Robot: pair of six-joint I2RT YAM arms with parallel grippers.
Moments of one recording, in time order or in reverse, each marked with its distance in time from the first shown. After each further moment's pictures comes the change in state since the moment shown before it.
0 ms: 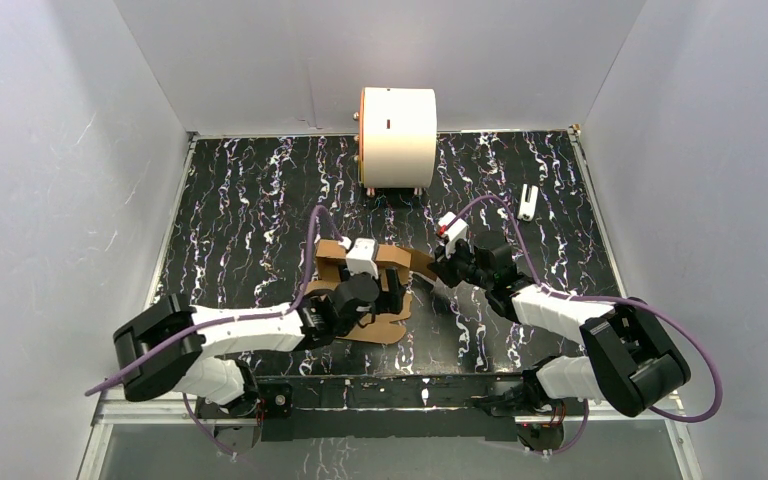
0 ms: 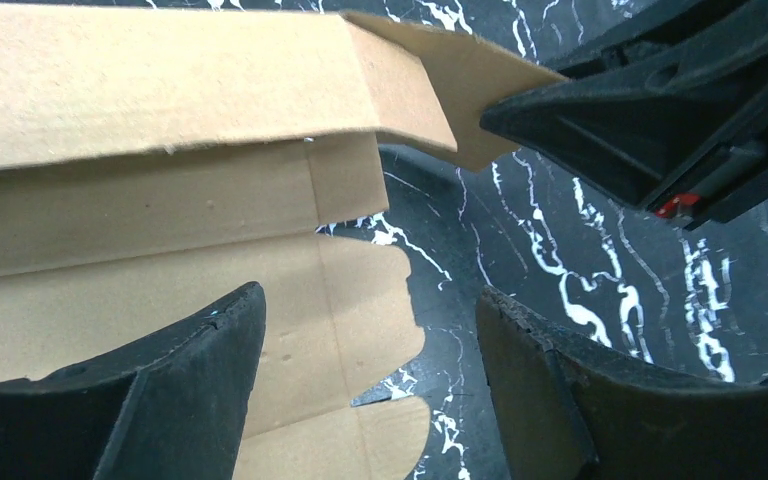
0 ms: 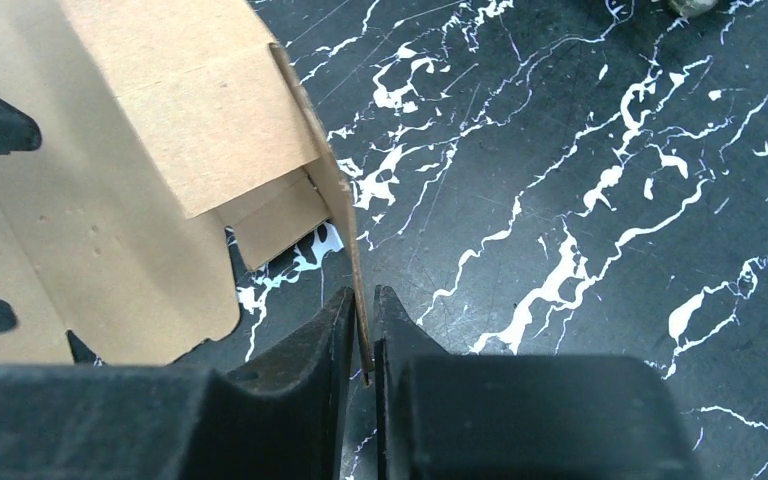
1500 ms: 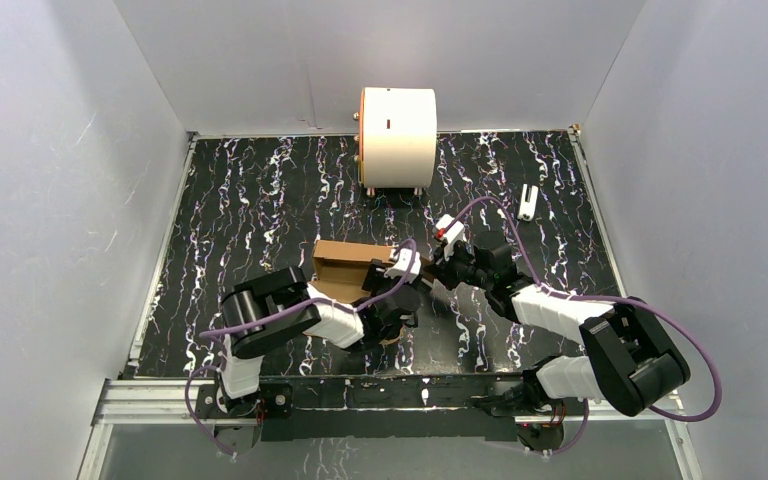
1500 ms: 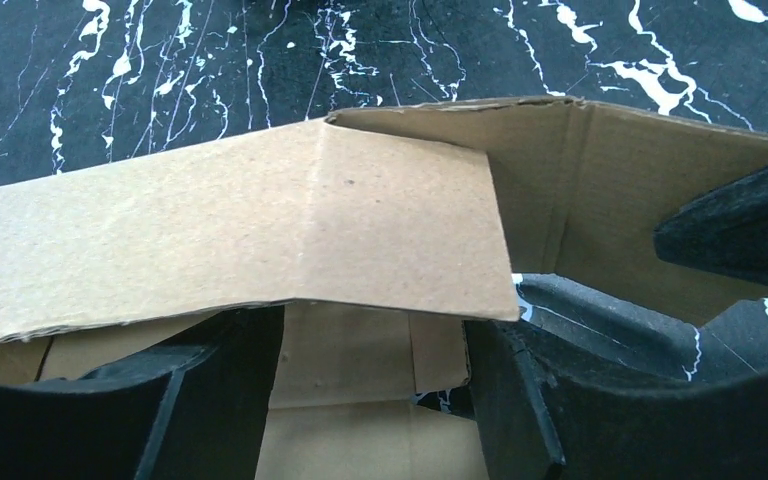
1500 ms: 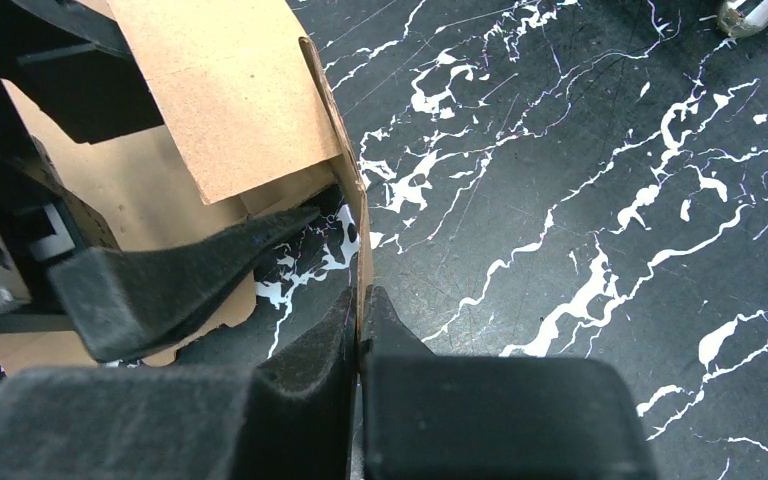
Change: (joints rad) left arm -0.081 0.587 0.173 0.477 -0.513 0.537; right arm 0.000 0.003 0.000 0.000 -0.080 -0.023
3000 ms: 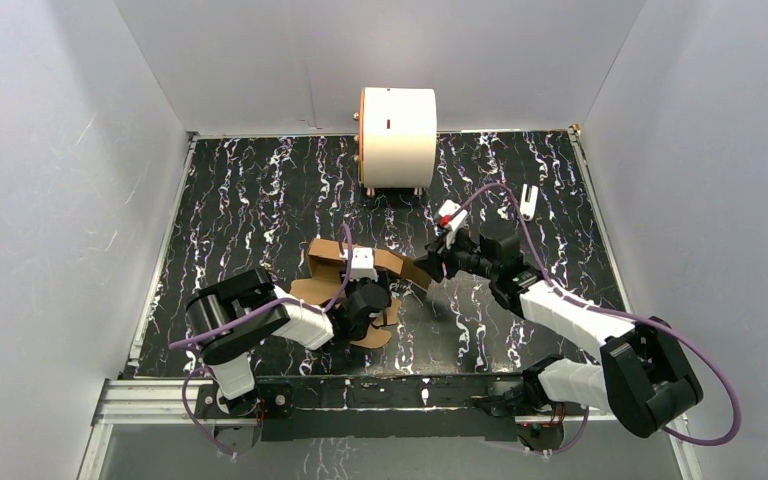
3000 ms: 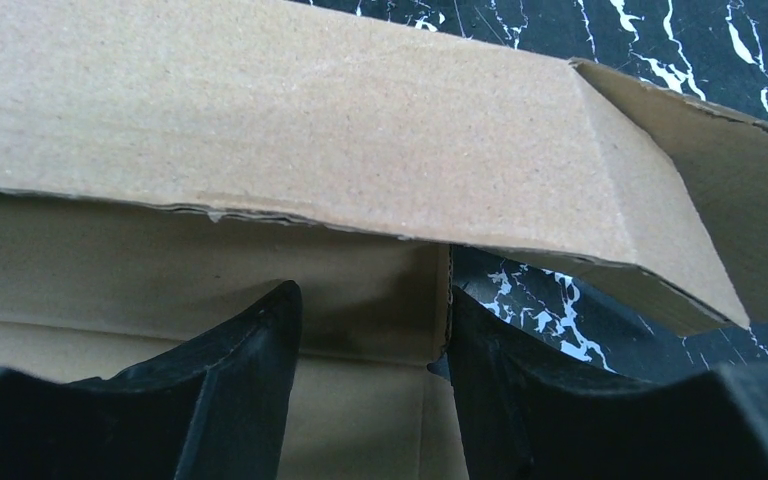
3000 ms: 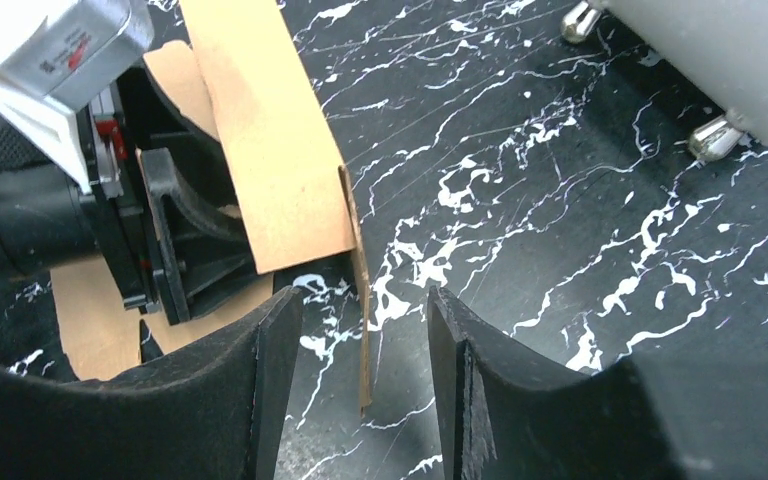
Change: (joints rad) left arm 0.098 -0.175 -0.225 -0.034 0.194 -0.437; right arm 0.000 -0.110 0.076 -0.082 -0.092 0.035
